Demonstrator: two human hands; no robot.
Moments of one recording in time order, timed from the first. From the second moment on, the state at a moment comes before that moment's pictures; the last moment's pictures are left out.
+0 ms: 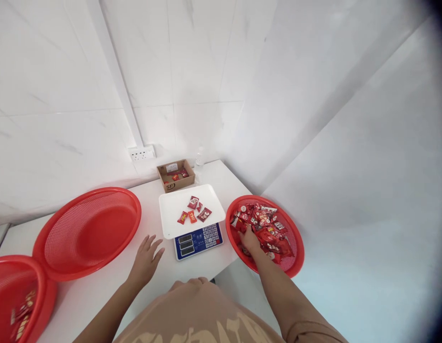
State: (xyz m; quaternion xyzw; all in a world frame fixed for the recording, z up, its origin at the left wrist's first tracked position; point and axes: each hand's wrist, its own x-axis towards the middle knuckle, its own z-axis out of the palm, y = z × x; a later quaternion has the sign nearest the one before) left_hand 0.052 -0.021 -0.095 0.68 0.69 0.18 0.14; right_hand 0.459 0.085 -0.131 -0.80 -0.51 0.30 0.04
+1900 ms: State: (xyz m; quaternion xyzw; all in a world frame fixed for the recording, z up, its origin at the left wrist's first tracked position) left_hand 0.060 -0.022 -0.092 0.70 0.67 0.17 0.17; right_hand 0.479 0.047 -0.118 -0.76 -0.56 0.34 -0.02
